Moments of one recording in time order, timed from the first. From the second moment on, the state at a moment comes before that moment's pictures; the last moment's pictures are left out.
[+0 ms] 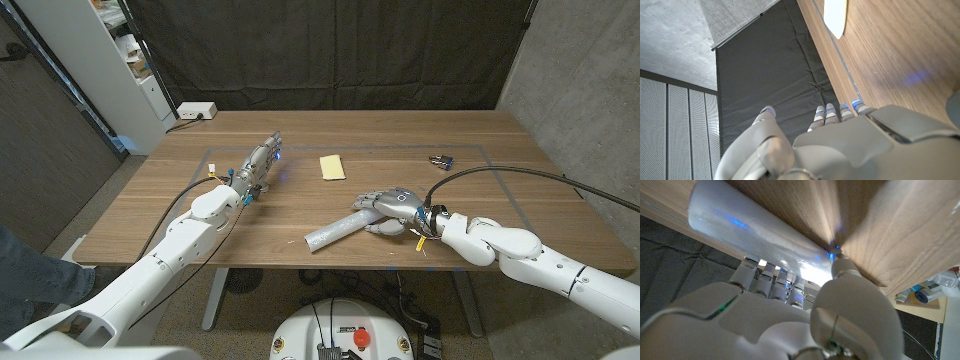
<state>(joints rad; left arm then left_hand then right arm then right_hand) 0.91 0.61 0.39 -1.48 -0.59 -0.12 -0.04 0.27 0.03 0.27 0.02 0.20 -0.05 0.08 0.19 0.17 -0.10 0.06 0.20 0.19 -0.16 0.08 0.19 0.18 -0.17 0.07 0.20 0.18 -0.96 -0.97 -0.66 -1.79 -0.86 0.25 -0.19 0.74 -0.07 0.43 -0.14 0.31 0.33 -0.14 0.24 0.20 0.24 0.00 0.22 0.21 0.32 0.01 0.24 0.21 0.58 0.08 0.22 0.17</state>
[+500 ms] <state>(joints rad) 0.90 0.61 0.39 -1.48 -0.58 -0.11 -0.03 0.27 0.03 0.27 0.01 0.20 -0.05 0.08 0.19 0.17 -0.10 0.06 0.20 0.19 -0.16 0.08 0.19 0.18 -0.17 0.07 0.20 0.18 -0.95 -0.96 -0.66 -1.74 -0.84 0.29 -0.24 0.75 -0.05 0.46 -0.13 0.30 0.48 -0.12 0.31 0.25 0.35 0.02 0.27 0.25 0.46 -0.04 0.29 0.24 0.79 0.01 0.25 0.17</state>
